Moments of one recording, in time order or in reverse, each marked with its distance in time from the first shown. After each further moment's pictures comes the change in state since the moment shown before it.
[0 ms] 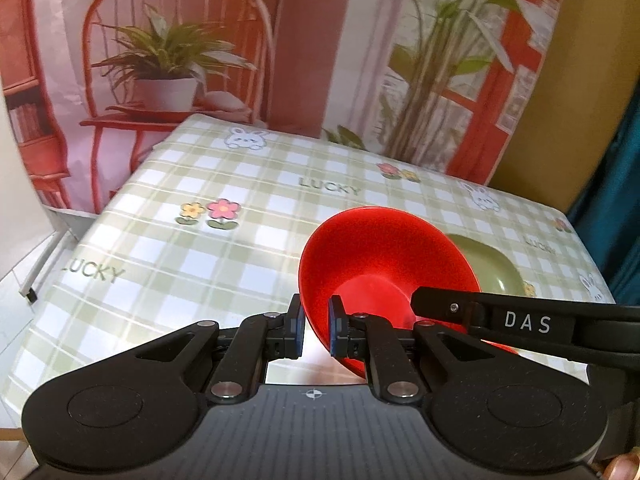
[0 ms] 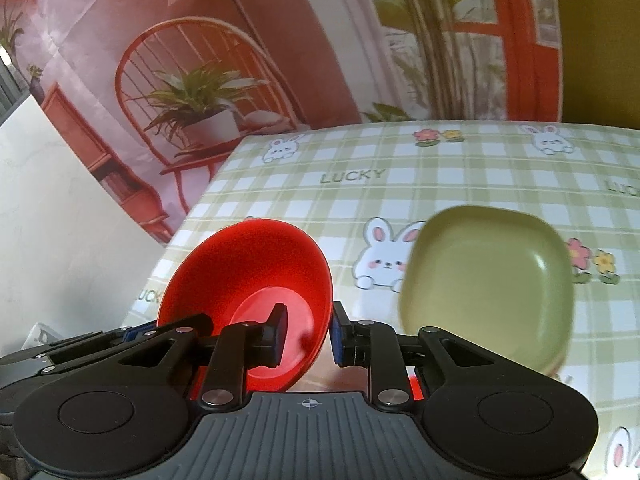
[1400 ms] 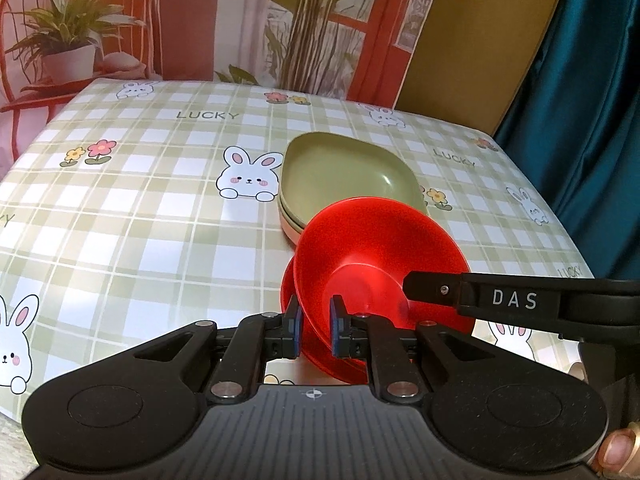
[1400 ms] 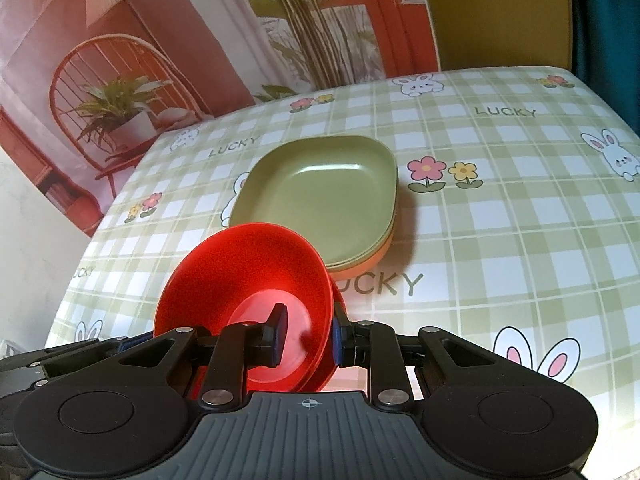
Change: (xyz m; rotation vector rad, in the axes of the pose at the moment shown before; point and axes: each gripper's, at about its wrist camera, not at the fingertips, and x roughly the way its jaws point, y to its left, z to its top) left arm 0.009 -0.080 -0.069 0.121 0.103 -0.168; right arm -0.049 -0.093 -0.071 0.117 0.010 -0.137
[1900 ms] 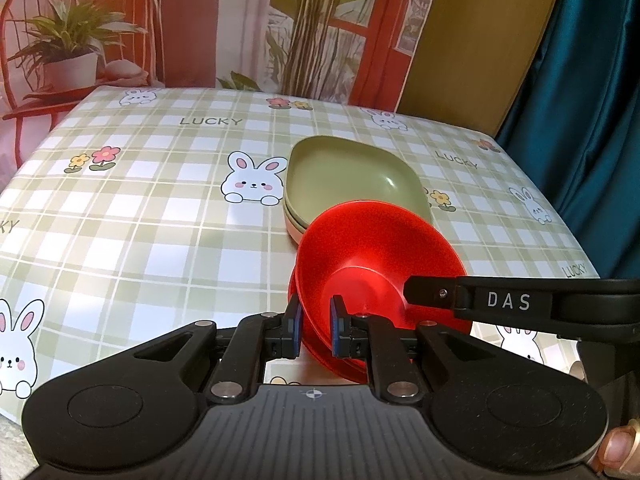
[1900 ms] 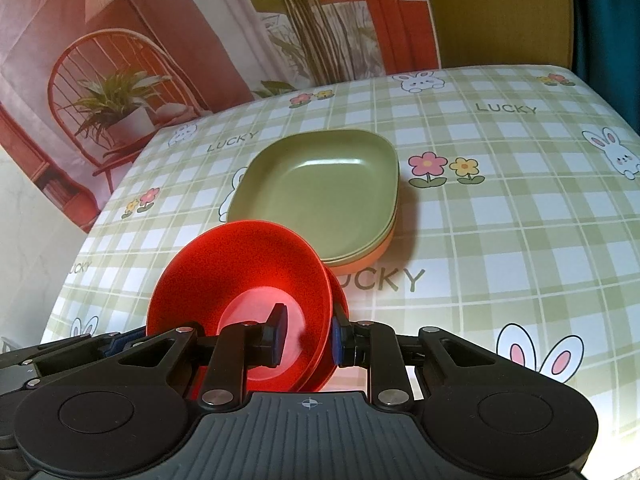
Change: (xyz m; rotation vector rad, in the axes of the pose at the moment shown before) left arm -0.002 -0.001 -0.002 0.015 -0.019 0.013; right arm 0.002 0.001 -0.002 -0.002 0.004 -0.003
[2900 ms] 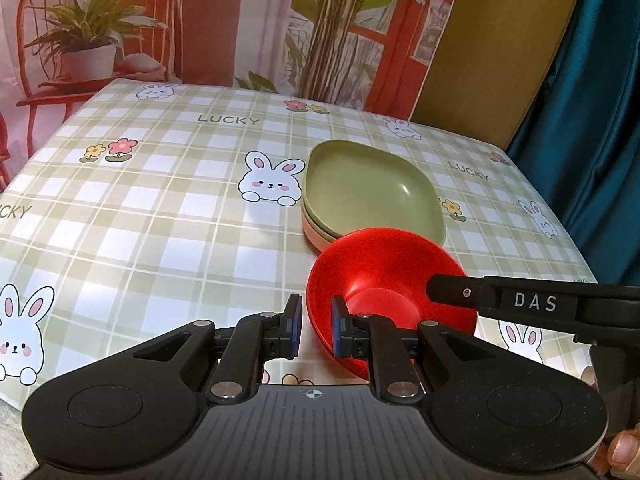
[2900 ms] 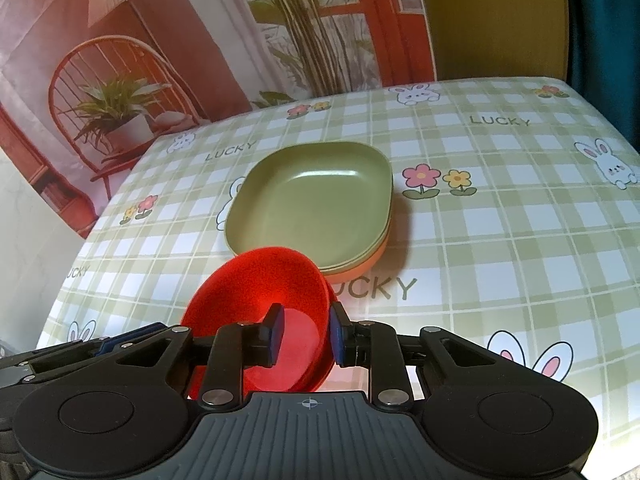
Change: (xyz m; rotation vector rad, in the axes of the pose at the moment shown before) left arm -0.003 0.007 -0.001 -0.055 -0.012 0.017; right arm -0.008 -0.004 0.001 -0.017 -0.038 -0.024
